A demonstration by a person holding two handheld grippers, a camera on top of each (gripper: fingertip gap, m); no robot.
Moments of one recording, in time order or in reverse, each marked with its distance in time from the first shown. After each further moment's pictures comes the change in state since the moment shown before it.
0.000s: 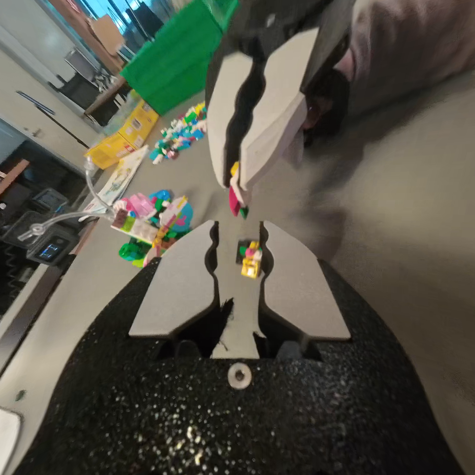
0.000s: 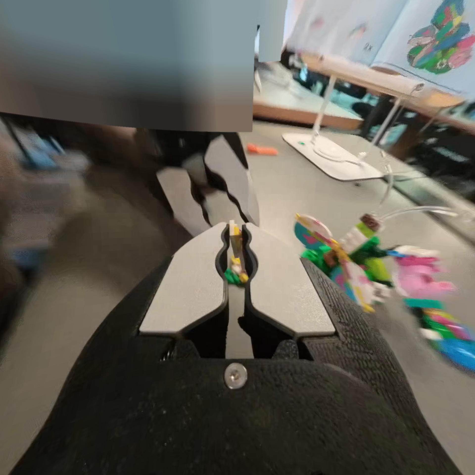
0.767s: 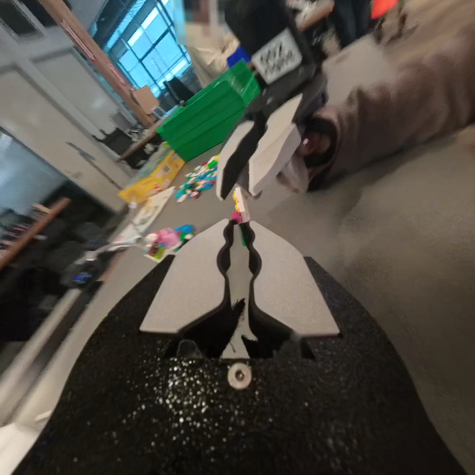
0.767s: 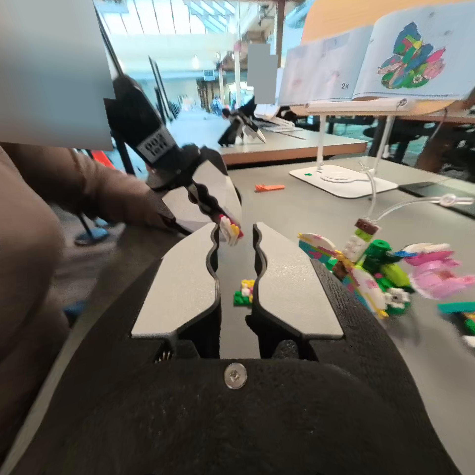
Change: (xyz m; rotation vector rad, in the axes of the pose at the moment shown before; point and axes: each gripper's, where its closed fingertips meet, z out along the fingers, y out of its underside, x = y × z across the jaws) left arm -0.012 -0.030 -0.016 0.163 -0.072 0.032; right arm 0.012 -0.016 -0.014 0.145 -0.016 0.122
